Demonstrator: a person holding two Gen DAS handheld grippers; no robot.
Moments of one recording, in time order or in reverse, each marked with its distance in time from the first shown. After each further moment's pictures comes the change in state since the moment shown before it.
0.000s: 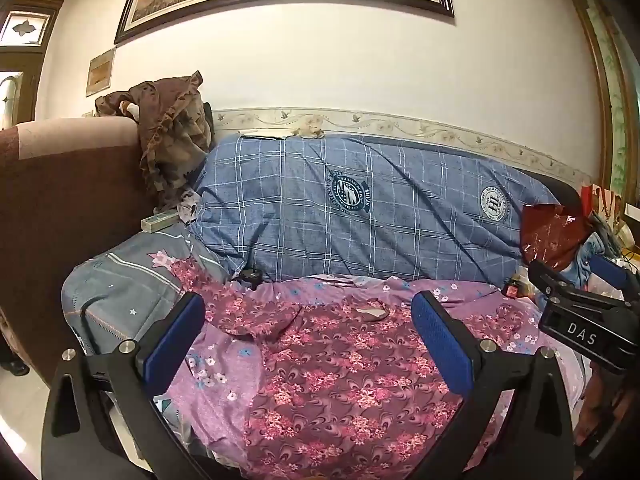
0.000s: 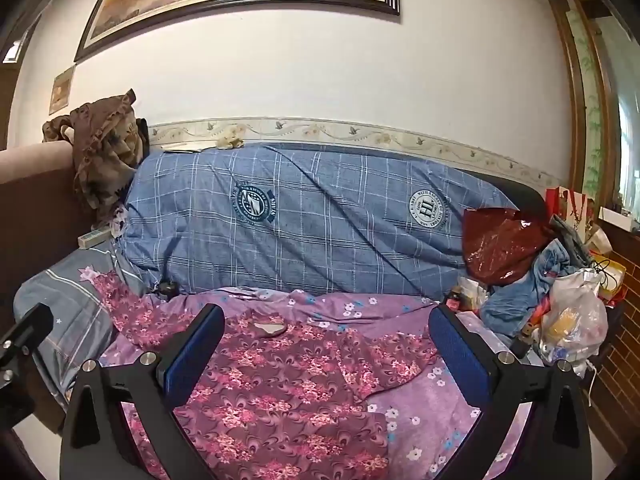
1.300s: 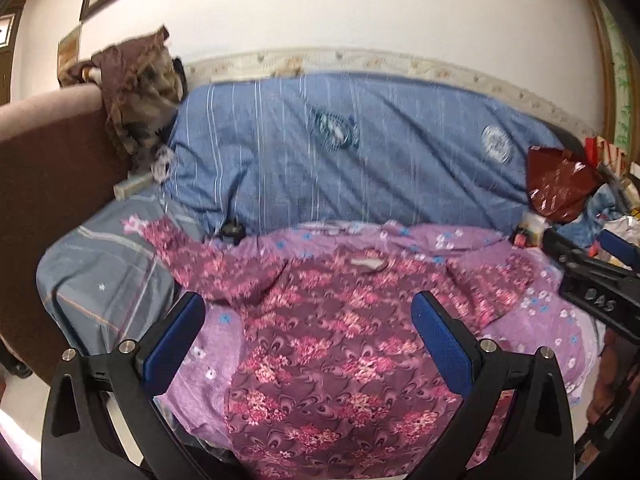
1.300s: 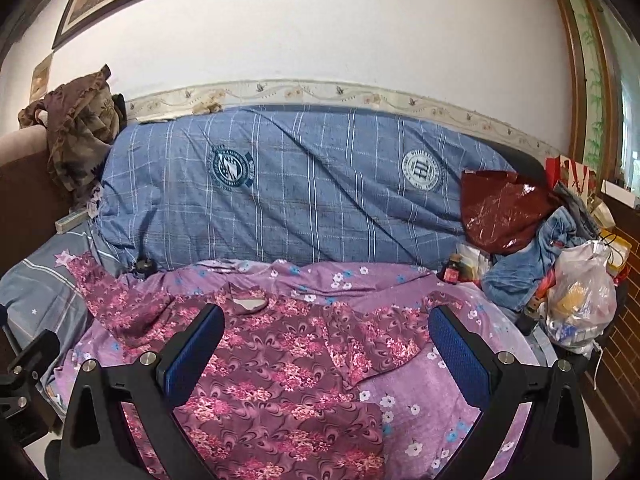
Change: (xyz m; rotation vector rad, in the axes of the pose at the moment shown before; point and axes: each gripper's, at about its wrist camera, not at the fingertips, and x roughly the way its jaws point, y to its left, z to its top) left arm 0.085 -0.031 -0.034 0.062 0.211 -0.004; right arm 0.096 -0.012 -0.038 0.034 0.138 -0.035
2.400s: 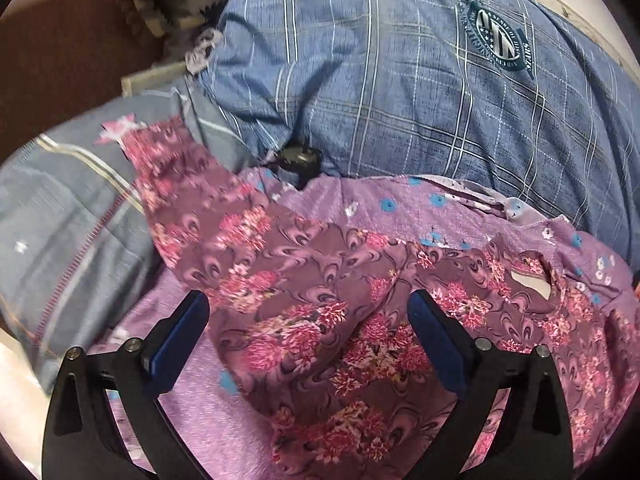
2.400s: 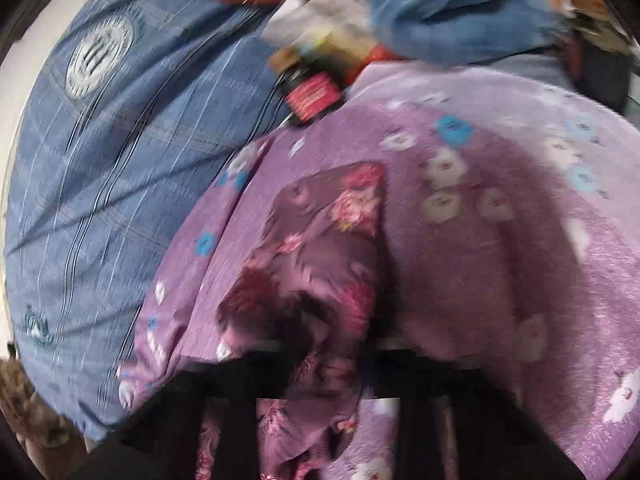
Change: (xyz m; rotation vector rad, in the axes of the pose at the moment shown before) left arm 0.293 0.090 -0.019 -0.237 0.225 0.220; right arm 0.376 -0.311 -0.105 0.916 0.469 0.026
